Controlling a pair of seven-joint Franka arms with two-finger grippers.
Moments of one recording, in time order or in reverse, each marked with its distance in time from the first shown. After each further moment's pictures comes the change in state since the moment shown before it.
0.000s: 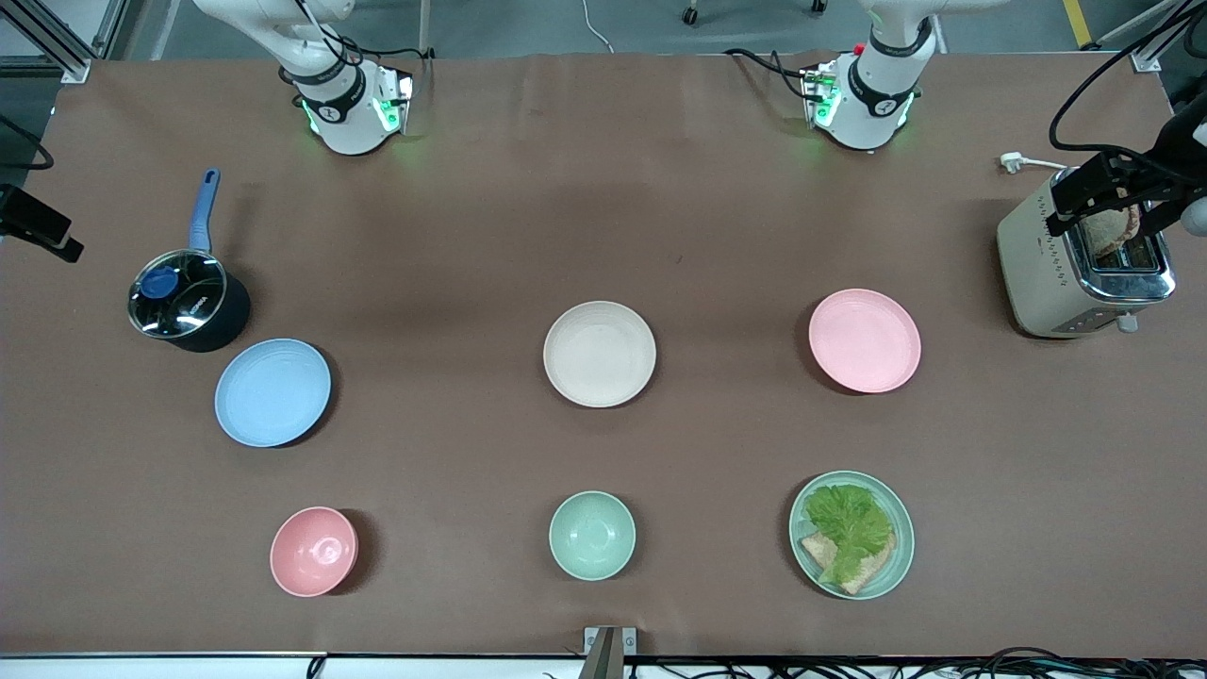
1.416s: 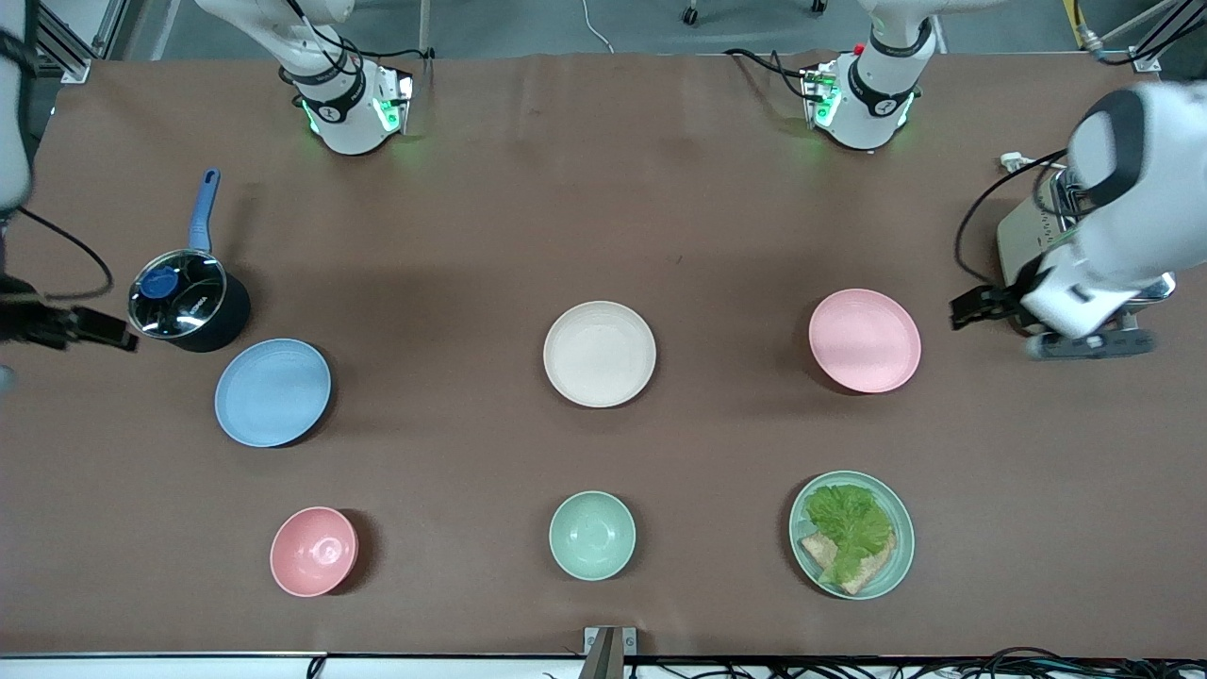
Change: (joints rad) left arm 0.040 0.097 -0.002 -0.645 -0.016 0.658 0.039; right arm -0.056 0.268 -0.097 -0.203 0.135 0.354 -0.318
